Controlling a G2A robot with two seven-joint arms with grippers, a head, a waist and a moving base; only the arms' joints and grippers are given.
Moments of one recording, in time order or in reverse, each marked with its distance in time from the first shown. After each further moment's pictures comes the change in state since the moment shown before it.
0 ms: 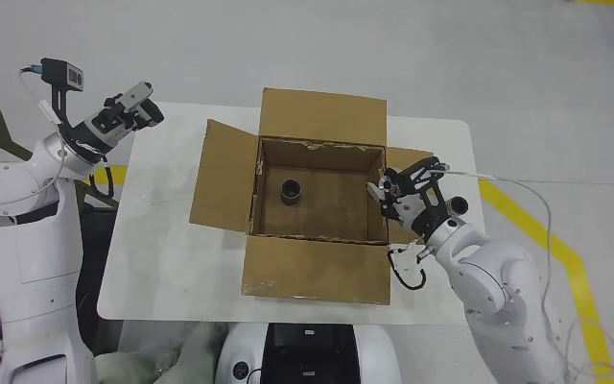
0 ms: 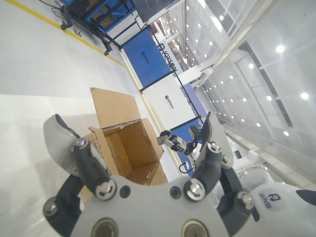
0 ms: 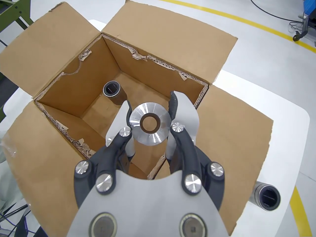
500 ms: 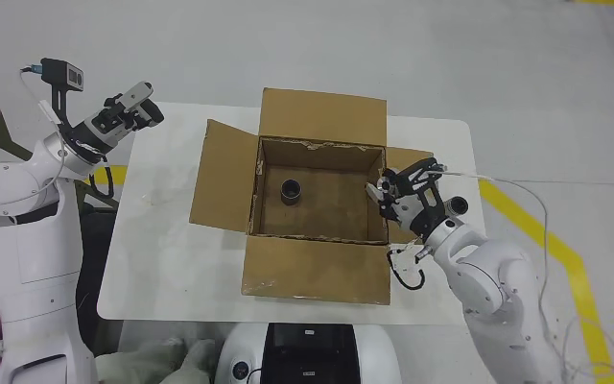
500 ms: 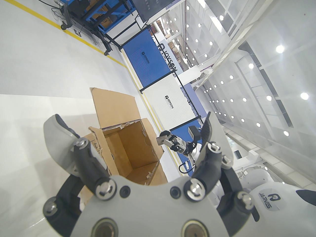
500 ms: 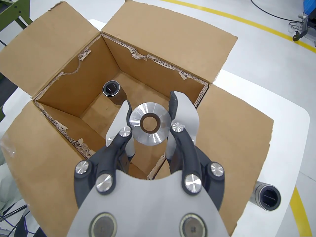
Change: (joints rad) left arm 0.000 0.000 0.000 0.000 0.000 0.000 0.000; right arm 0.014 -0.001 -0.030 0.022 -0.012 -0.016 -0.011
